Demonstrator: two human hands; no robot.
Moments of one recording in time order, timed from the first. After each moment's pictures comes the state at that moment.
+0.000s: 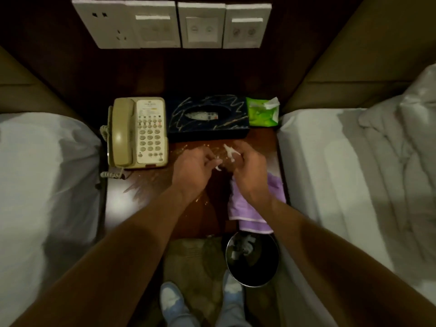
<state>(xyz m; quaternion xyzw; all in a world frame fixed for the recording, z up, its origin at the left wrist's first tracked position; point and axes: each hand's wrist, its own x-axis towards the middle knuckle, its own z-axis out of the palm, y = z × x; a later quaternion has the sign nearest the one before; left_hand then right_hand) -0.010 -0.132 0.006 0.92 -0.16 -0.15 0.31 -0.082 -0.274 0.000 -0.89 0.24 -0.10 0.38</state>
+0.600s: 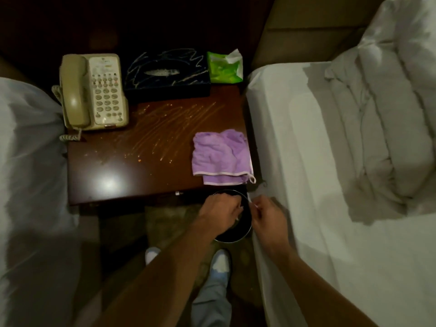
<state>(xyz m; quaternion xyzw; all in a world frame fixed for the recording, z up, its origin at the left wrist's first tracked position) -0.242 -0.195 -0.049 0.85 -0.39 -0.33 0.14 -0.363 -0.313 -0.054 -0.89 0.34 0.04 0.30</state>
